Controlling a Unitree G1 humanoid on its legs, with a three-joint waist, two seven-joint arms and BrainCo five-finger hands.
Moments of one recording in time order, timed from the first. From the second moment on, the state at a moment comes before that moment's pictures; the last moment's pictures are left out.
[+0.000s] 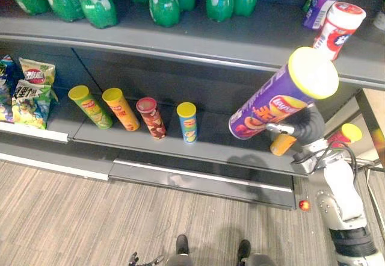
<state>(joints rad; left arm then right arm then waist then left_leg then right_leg) 0.26 0.09 0.15 0.92 -0.14 -0.17 0.25 -0.18 -0.37 0.06 -0.32 0.48 -0.14 0.25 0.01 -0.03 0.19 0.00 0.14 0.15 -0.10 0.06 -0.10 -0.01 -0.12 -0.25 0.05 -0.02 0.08</state>
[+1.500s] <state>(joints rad) 0.12 0.15 -0.05 0.87 -0.15 -0.16 0.28 -0.49 -0.28 0.18 0.19 0.23 -0.17 -0.11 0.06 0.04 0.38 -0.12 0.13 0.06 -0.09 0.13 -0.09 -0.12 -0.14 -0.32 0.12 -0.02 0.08</state>
